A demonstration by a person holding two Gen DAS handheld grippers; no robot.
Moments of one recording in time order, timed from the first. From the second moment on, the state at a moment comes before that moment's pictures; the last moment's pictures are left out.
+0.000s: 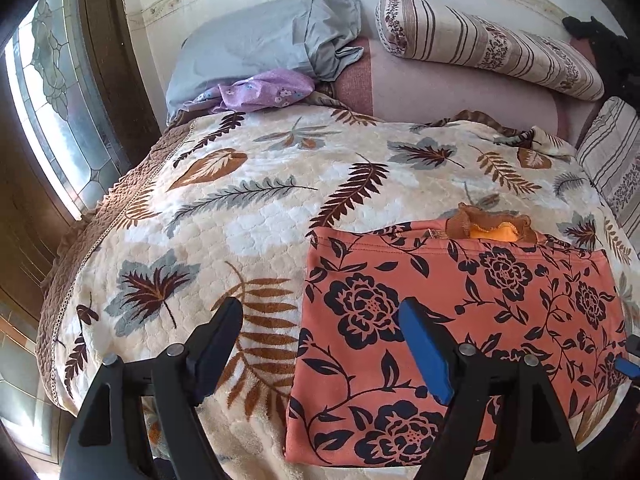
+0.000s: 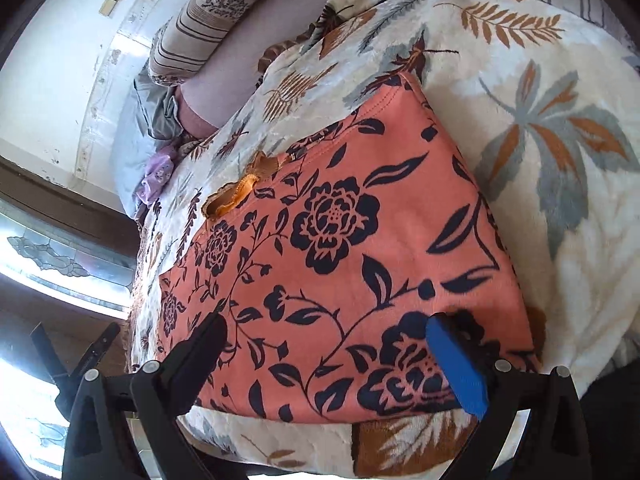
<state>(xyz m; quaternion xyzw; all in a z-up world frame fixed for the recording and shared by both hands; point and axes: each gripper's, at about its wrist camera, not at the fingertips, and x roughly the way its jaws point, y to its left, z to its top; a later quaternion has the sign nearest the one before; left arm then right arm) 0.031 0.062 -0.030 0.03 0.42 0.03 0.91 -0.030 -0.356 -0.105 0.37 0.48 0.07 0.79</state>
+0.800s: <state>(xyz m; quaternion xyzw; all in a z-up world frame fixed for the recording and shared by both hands) 0.018 -0.037 -0.101 0.01 0.50 -0.04 0.87 -0.063 -0.404 -0.142 0.57 0.40 0.00 0.72</state>
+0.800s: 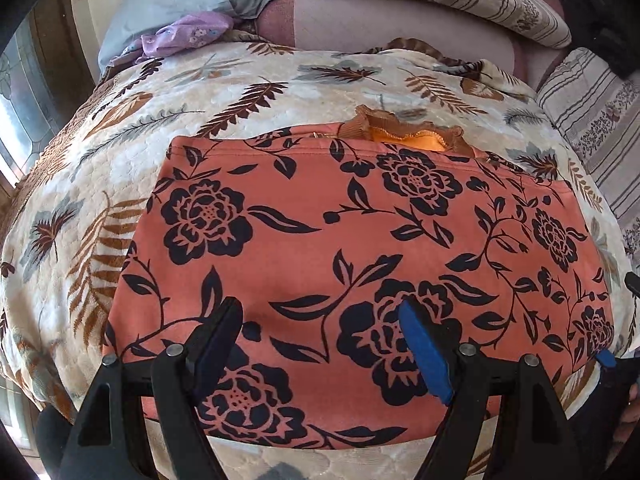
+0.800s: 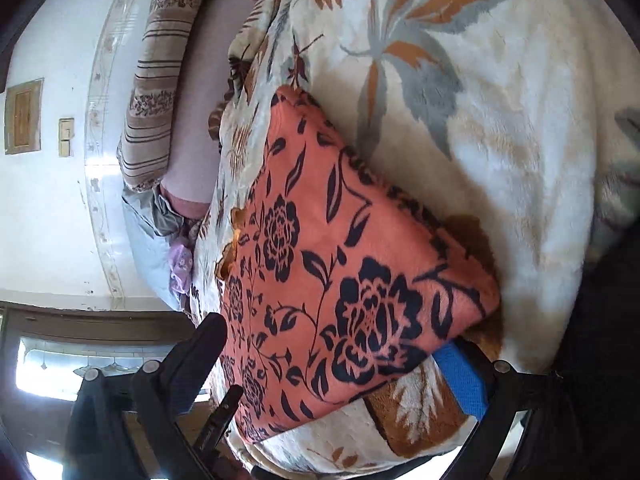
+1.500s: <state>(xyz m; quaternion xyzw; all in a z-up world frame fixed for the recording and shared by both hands) 0.026 -0.067 -0.133 0.09 0.49 -0.10 0.86 -0.011 -0.331 -0.048 0.26 0.43 0.01 0.86</state>
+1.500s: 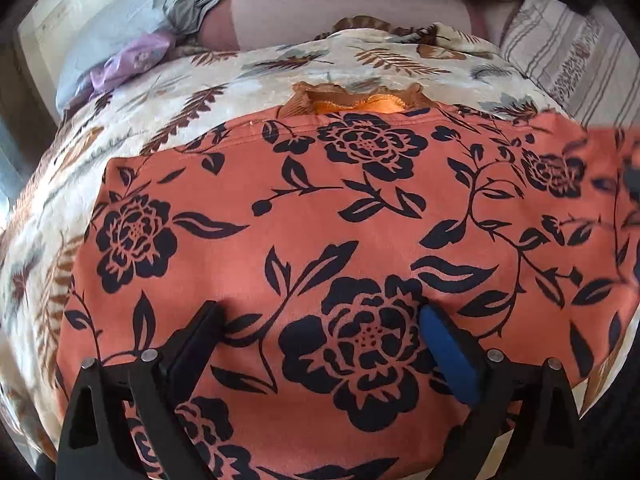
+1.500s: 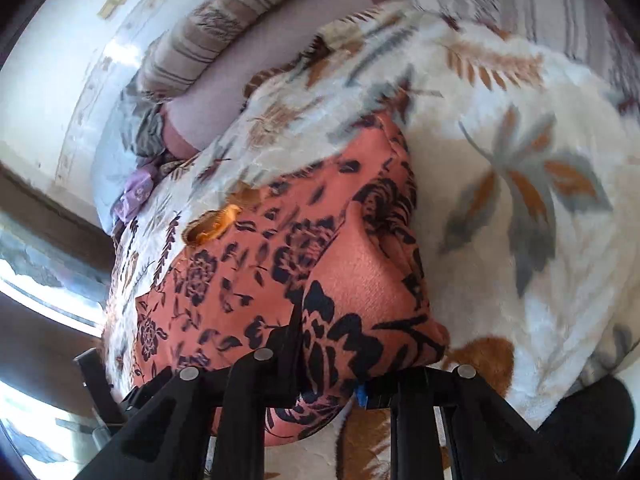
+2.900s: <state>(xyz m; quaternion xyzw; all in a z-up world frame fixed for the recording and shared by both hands) 0.082 -0.033 -0.098 -0.24 0.55 -0.27 0.75 -0.065 -0.403 -0.168 0.60 0.38 -0.06 0.70</state>
